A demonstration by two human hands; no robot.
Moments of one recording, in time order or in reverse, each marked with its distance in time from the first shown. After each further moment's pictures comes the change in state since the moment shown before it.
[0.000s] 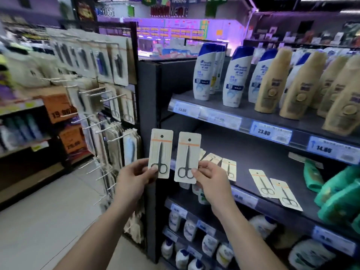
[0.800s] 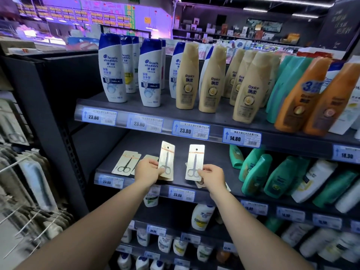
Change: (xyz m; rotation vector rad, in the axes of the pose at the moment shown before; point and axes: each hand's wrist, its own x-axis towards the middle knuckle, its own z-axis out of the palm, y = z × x) left_hand 0.087 -0.071 0.228 0.522 -0.304 -0.141; right_hand 0.071 0.092 -0.191 -0.181 0.587 0.369
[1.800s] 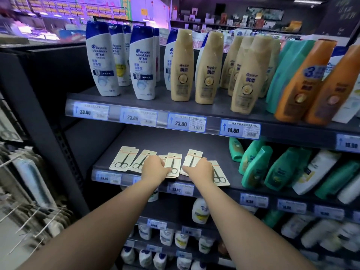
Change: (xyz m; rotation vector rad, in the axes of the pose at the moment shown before) left_hand -0.004 0.007 0.029 0.562 -0.054 0.224; right_hand -0.008 -0.013 0.033 -0.508 0.072 -0.014
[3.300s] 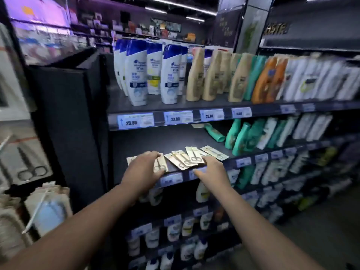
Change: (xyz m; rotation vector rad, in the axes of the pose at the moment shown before) left_hand -0.006 -0.139 -0.164 0.052 -0.106 0.756; right_hand -0.186 -0.084 0.034 -0.167 0.334 -0.025
